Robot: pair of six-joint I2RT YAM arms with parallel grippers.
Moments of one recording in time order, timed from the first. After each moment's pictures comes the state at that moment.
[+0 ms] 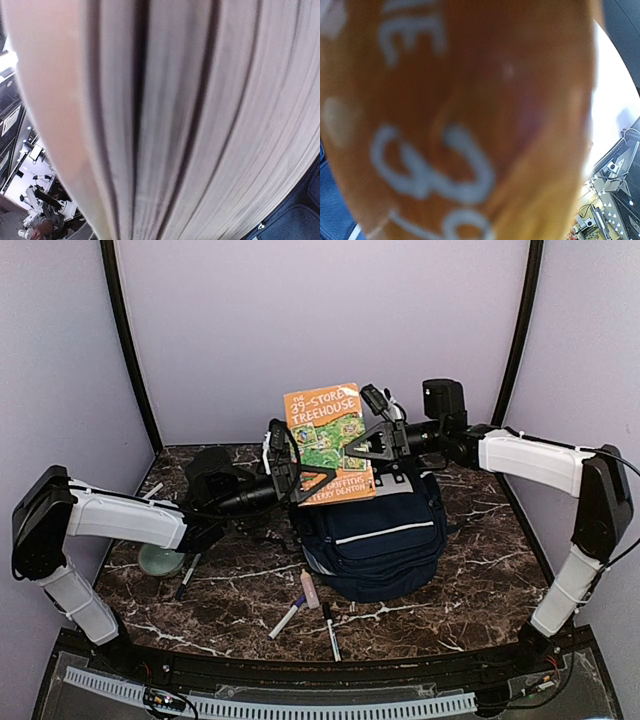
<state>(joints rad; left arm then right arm) -0.83 1.60 0.87 0.86 0.45 -0.93 0.54 1.69 1.34 0.03 -1.19 0.49</state>
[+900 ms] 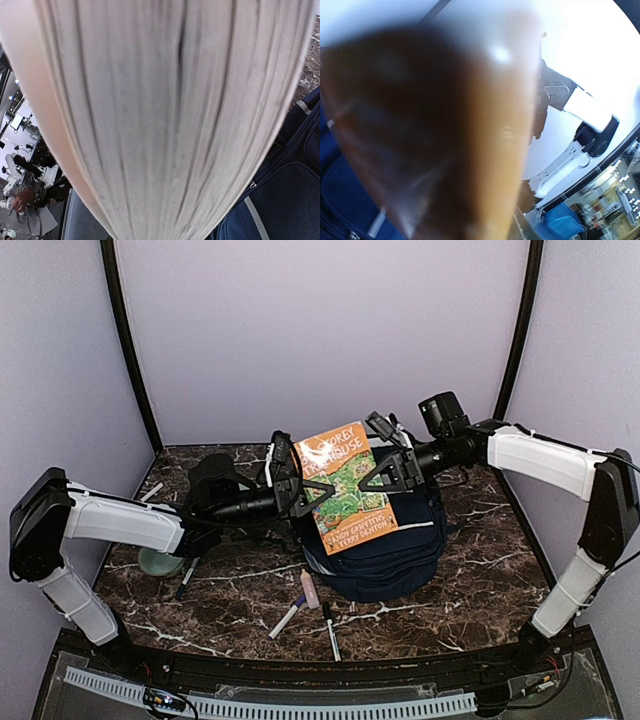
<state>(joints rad) -0.84 1.58 0.83 0.77 0.44 -0.78 0.53 1.65 1.35 -0.48 -1.17 -0.02</state>
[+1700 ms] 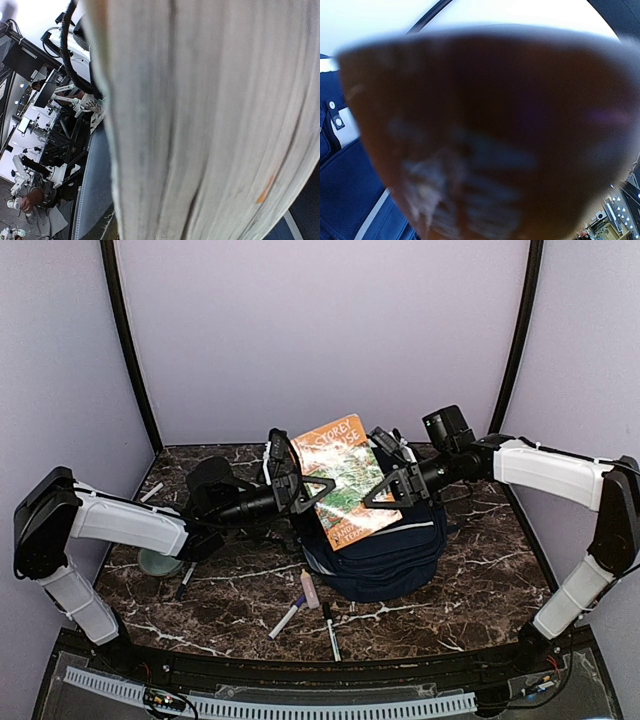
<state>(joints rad) -0.84 1.61 0.81 0.92 0.42 -0.87 0.55 1.57 1.21 -0.44 -1.17 0.01</state>
